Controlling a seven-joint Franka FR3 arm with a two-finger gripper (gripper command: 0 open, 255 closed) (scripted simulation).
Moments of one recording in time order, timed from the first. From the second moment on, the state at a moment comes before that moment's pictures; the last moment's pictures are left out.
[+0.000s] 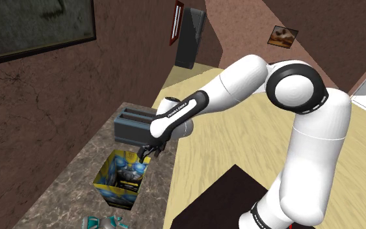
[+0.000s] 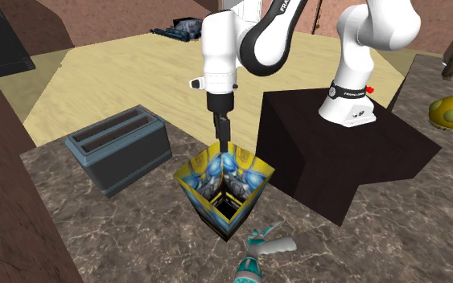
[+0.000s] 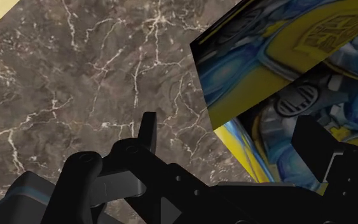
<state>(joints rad) 0.17 0.33 0.15 -2.27 0.39 2.67 -0.07</state>
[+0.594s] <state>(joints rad) 0.17 0.36 0.16 -2.27 0.40 2.70 -0.08</state>
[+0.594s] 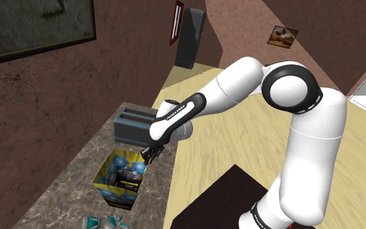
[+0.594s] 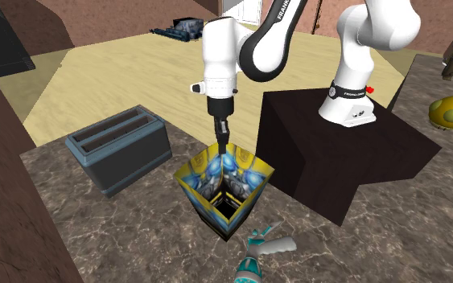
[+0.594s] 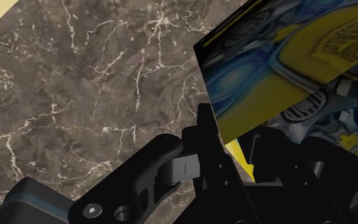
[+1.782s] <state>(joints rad) 0.17 0.21 0.14 -2.28 0.35 2.55 -0.02</state>
